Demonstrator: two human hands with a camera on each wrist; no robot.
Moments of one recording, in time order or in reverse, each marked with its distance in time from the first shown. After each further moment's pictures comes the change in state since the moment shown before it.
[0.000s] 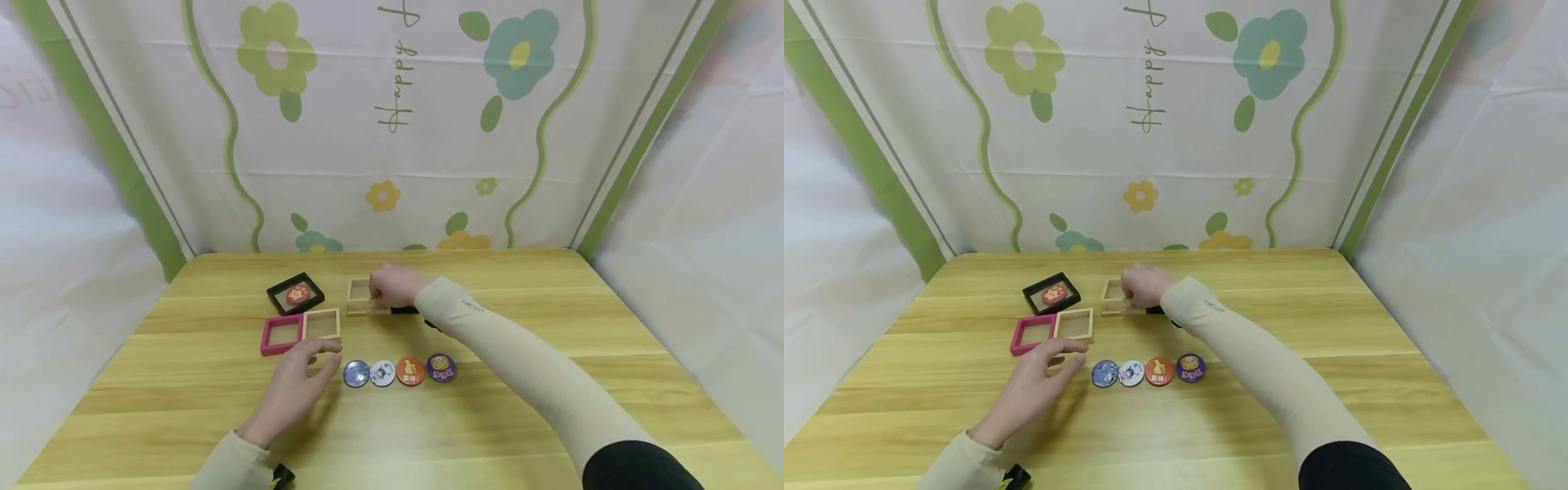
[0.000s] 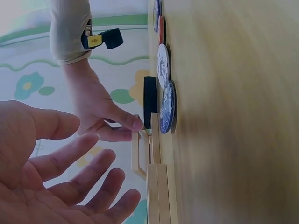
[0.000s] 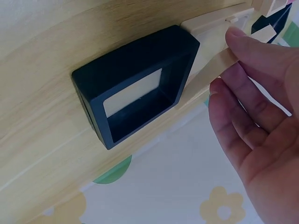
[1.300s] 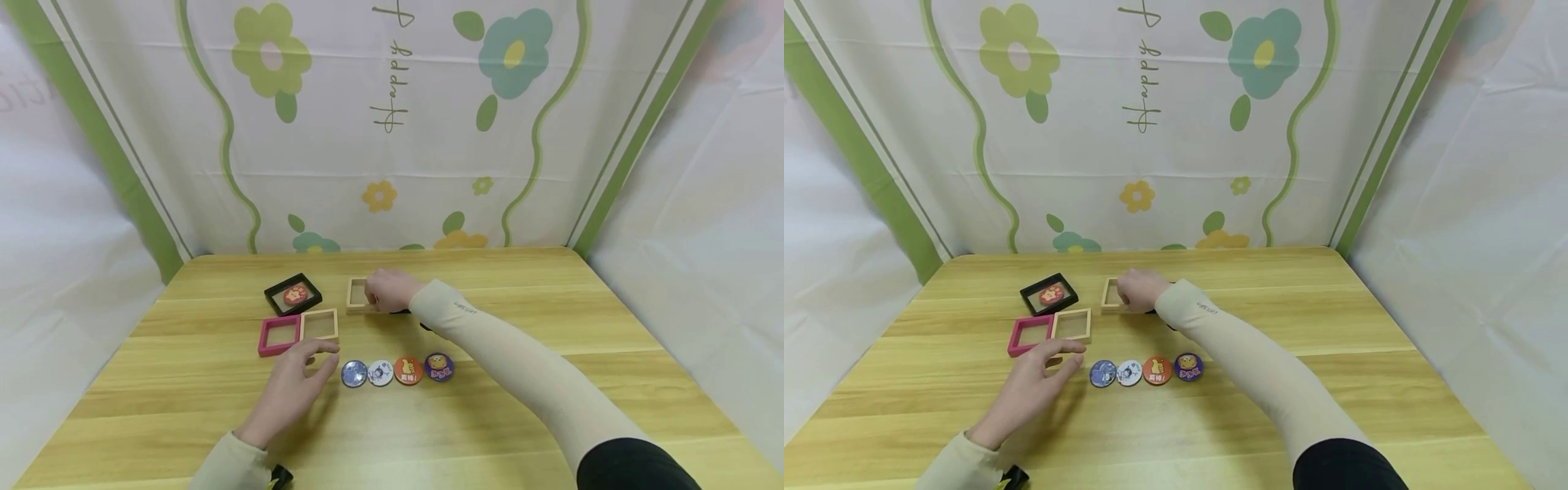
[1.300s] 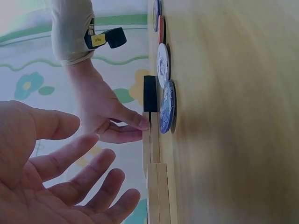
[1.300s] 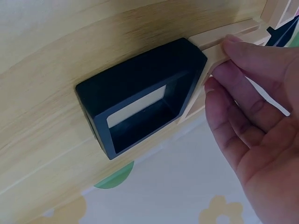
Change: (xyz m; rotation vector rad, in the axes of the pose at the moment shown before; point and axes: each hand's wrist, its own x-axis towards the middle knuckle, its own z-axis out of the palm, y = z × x) left_hand 0.000 -0.002 0.000 -0.002 -0.001 0.023; right_hand 0.000 -0.007 0.006 -0.010 -0.052 0.040
